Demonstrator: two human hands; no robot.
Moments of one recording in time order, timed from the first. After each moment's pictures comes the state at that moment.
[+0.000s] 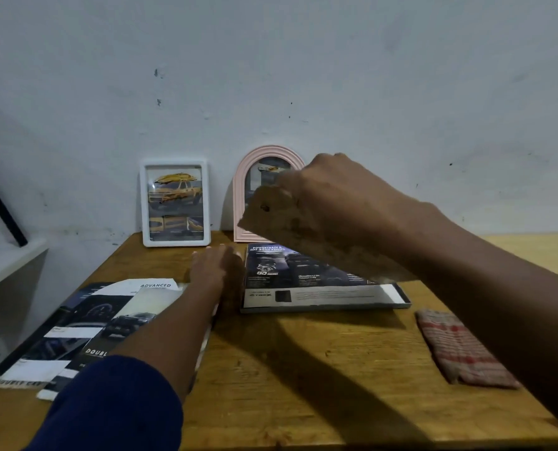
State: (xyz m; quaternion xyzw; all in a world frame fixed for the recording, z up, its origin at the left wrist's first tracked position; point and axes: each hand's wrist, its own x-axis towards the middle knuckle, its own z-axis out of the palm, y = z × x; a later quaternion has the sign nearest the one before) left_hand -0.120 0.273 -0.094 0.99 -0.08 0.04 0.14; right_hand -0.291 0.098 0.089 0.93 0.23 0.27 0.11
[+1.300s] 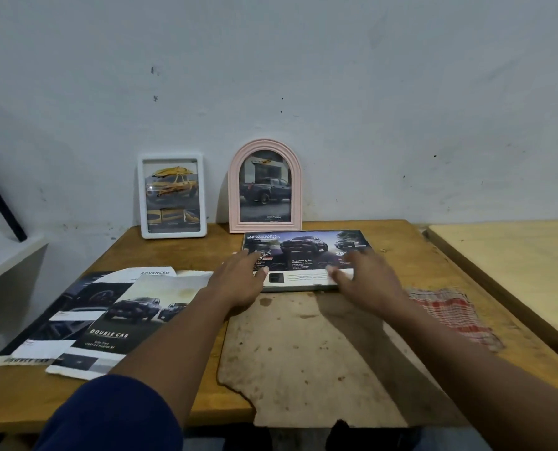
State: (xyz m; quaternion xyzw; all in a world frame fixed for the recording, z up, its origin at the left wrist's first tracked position) left_hand -0.171 0.253 -0.122 0.96 -0.18 0.00 0.21; right_hand -0.277 0.012 -0.104 0.97 -0.10 0.16 -0.16
